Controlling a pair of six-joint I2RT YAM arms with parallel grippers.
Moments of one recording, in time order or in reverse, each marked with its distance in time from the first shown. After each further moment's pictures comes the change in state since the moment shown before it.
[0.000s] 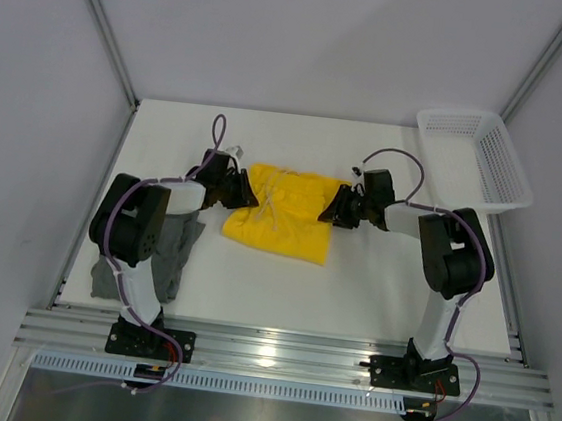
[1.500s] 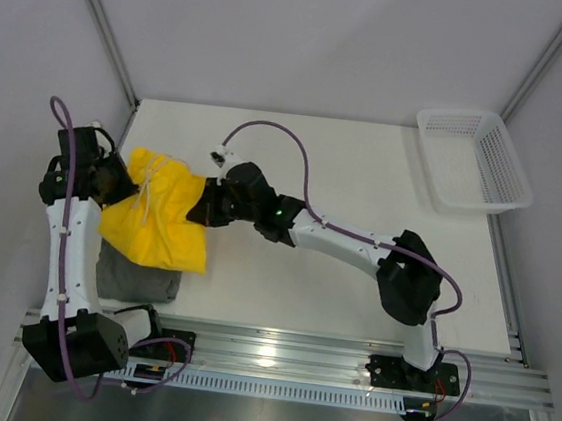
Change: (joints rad) left arm 0.525 -0.752 0.224 -0.991 -0.221 0.166; right arm 0.718 0.003 0.539 -0.091 0.321 0.174
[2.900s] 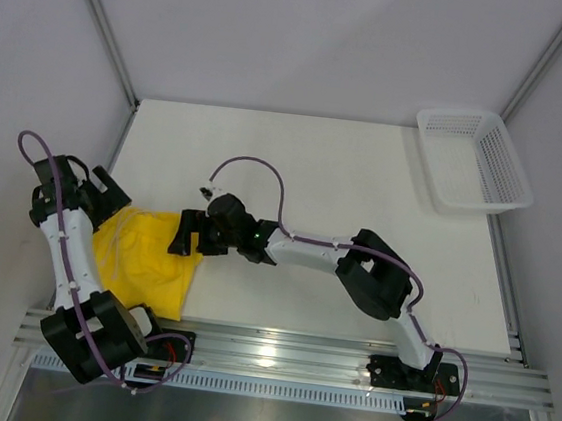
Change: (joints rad) left arm 0.333 -0.003 -0.236 0.114 0.039 0.005; right arm 0.081 0.232 -0.016 0.113 -0.004 0.132
